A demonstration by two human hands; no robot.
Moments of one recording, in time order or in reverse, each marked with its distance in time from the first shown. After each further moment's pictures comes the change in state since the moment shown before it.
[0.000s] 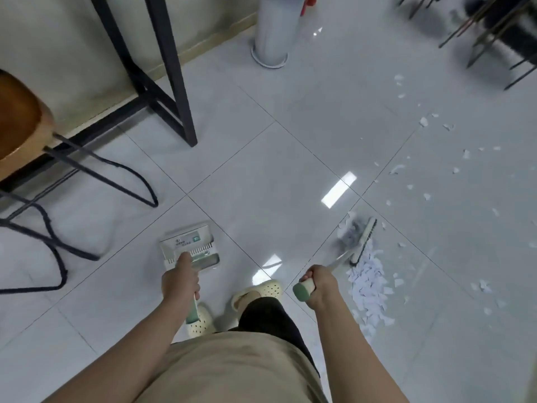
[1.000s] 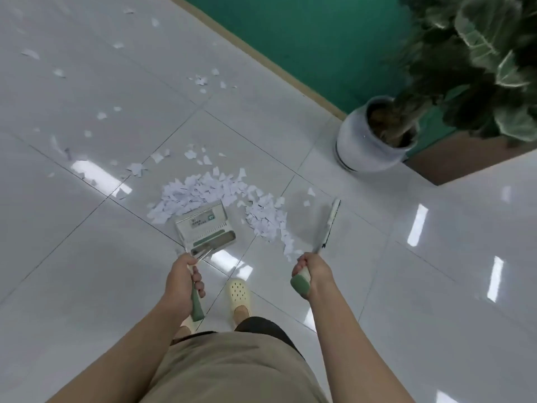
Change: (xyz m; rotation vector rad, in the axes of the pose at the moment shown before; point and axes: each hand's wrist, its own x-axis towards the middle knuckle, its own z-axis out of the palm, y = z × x) left_hand -0.148 -0.025 0.379 1.460 -0.960 0.032; right_hand -0.020 0.030 -0.192 1.588 0.584 0.191
